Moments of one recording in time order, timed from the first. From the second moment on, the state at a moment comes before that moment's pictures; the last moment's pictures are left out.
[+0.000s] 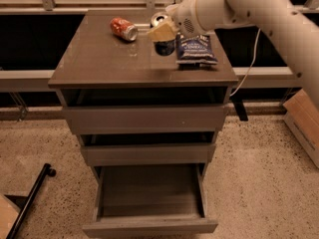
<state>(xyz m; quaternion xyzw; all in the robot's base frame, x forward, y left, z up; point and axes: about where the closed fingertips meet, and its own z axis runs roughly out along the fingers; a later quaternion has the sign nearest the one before) 0.718 -0.018 0.969 -0.47 0.71 0.17 0.49</state>
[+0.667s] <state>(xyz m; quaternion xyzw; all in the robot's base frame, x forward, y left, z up) 0.772 -0.001 0.915 -0.45 0.73 0.25 0.46</state>
